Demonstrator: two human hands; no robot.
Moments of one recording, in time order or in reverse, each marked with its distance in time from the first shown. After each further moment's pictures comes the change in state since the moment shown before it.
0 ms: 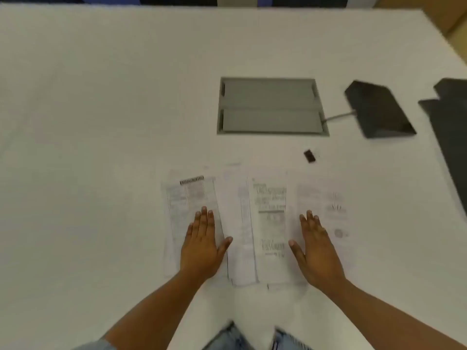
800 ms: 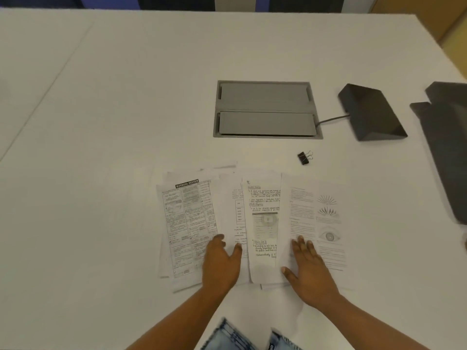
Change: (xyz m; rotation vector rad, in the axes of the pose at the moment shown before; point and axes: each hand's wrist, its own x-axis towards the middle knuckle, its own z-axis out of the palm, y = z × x) left_hand -0.038 0.079 -0.019 -0.733 0.001 -0.406; right_hand -0.027 0.013 0.012 -0.098 -0.294 0.083
